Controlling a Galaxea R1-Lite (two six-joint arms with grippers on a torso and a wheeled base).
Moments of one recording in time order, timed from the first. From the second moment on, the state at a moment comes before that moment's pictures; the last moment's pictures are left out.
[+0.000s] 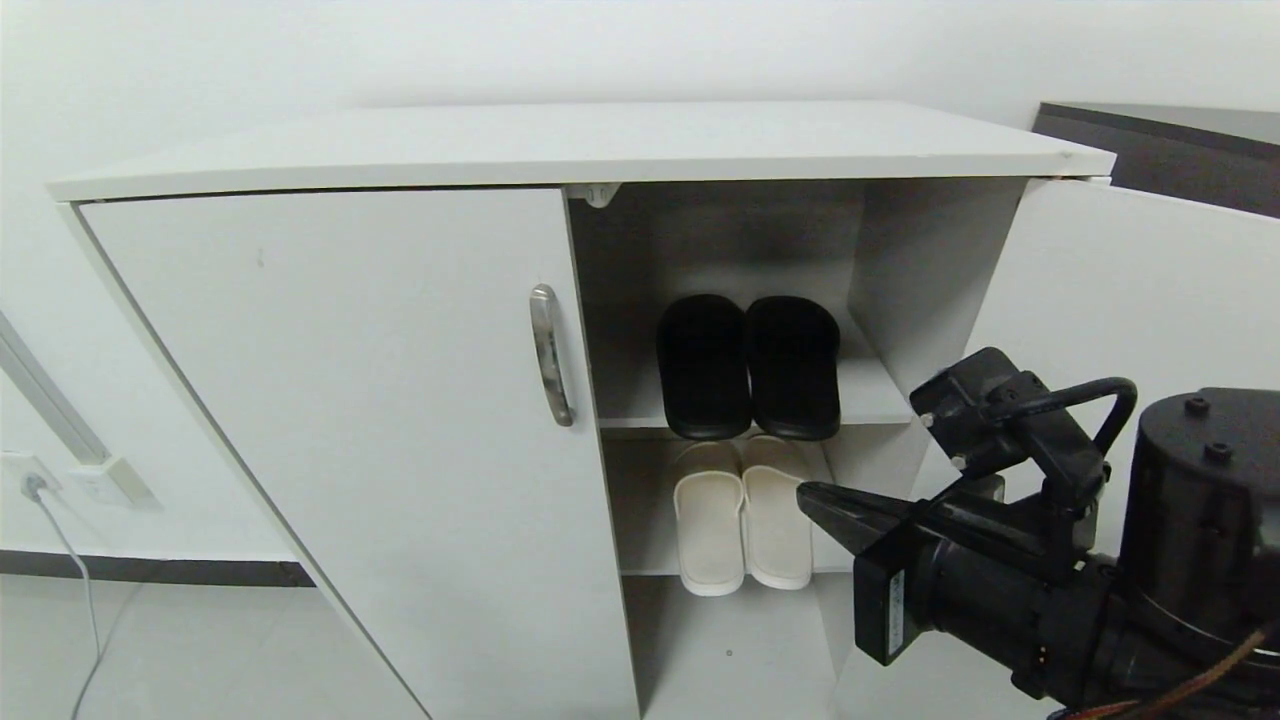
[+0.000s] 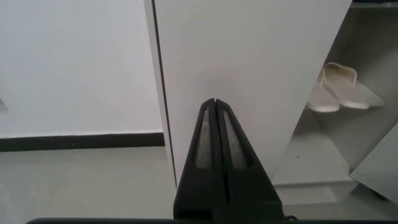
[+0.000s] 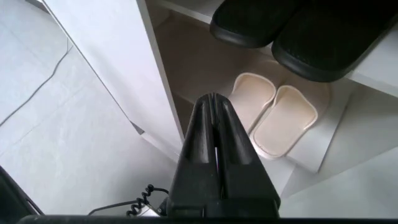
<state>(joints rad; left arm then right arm) 0.00 0.00 0.00 0.00 -0.01 0.00 1.00 1.48 -0.68 -0.60 -0.35 0.10</state>
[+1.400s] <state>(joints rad) 0.00 0.00 0.00 0.00 -0.01 0.00 1.00 1.59 -0.65 -0.61 -0.34 0.10</state>
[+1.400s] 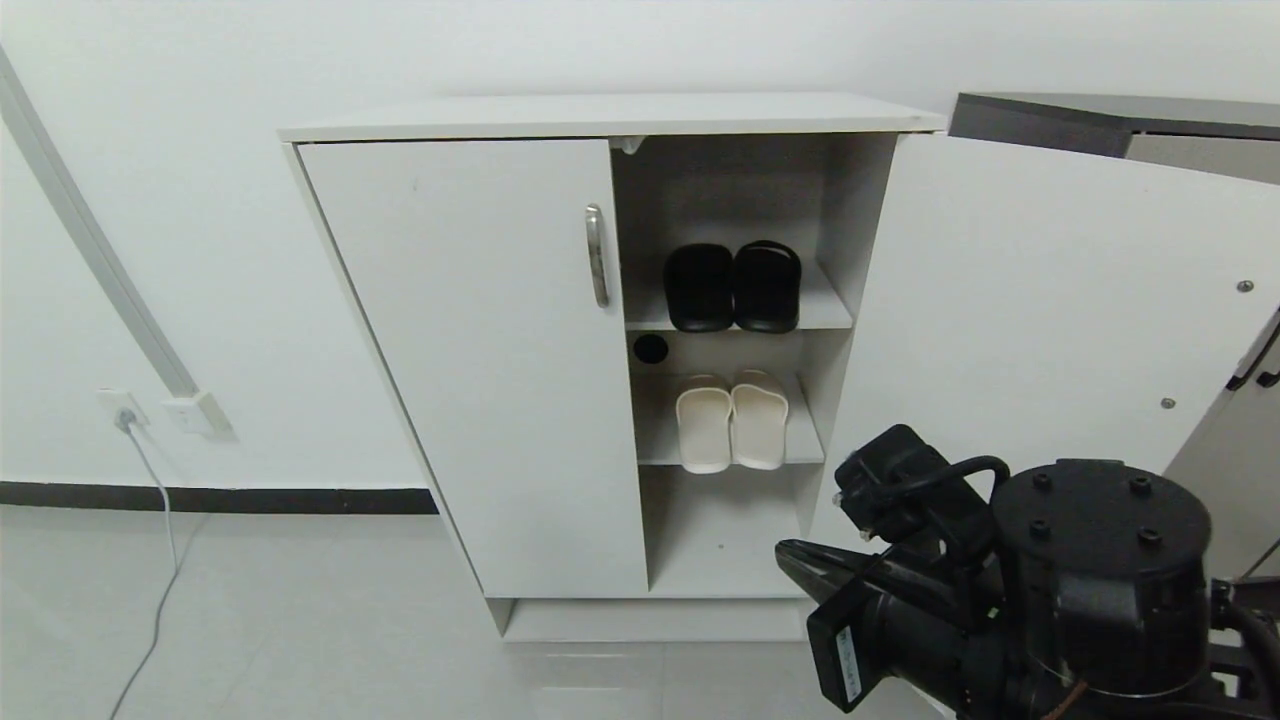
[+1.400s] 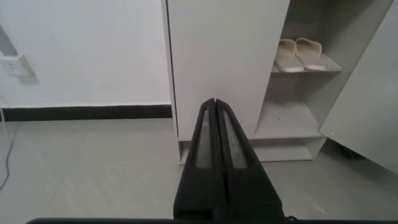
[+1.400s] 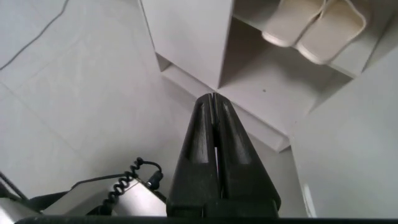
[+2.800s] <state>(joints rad) 0.00 0.00 0.00 0.00 -0.01 0.00 1.00 1.60 -0.64 -0.60 -0.35 0.09</state>
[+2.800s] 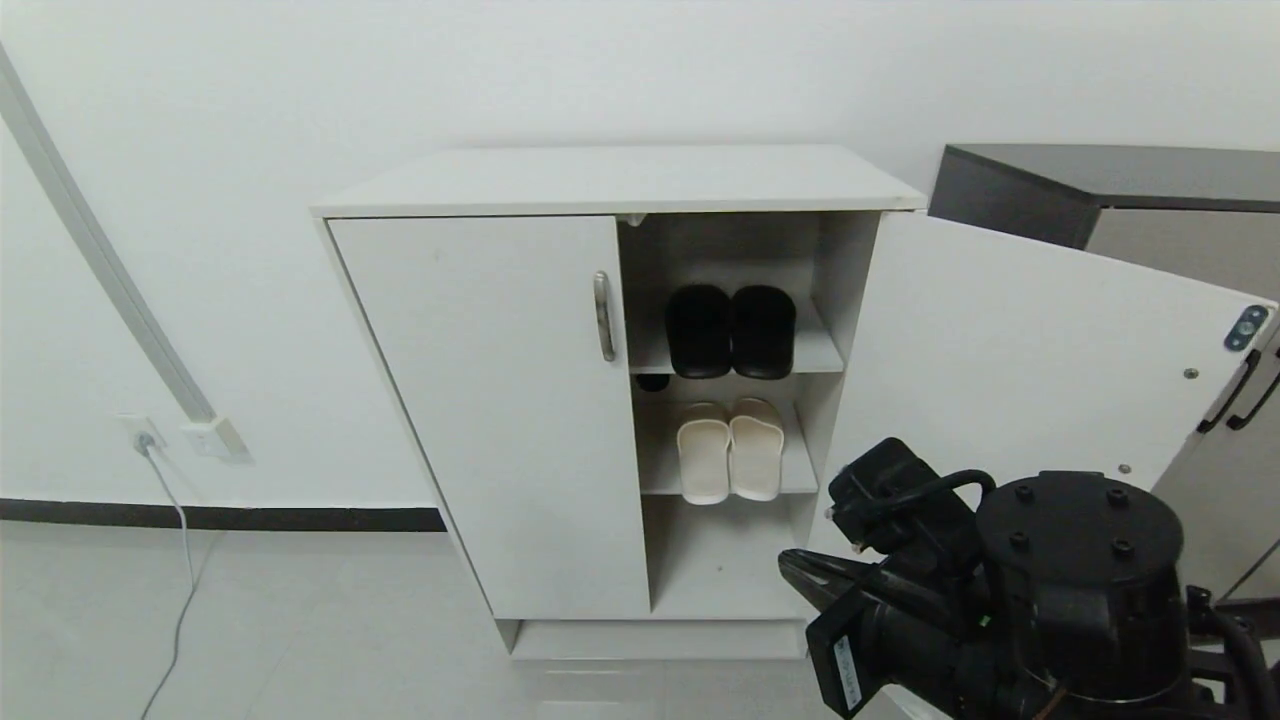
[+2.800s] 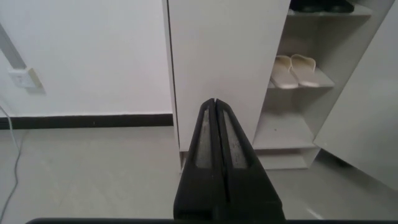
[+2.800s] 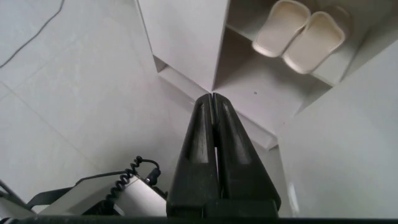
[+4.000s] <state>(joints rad) 0.00 0.00 0.00 0.00 -0.01 0.00 1.00 1.61 -0.62 -0.61 -0.35 0.08</state>
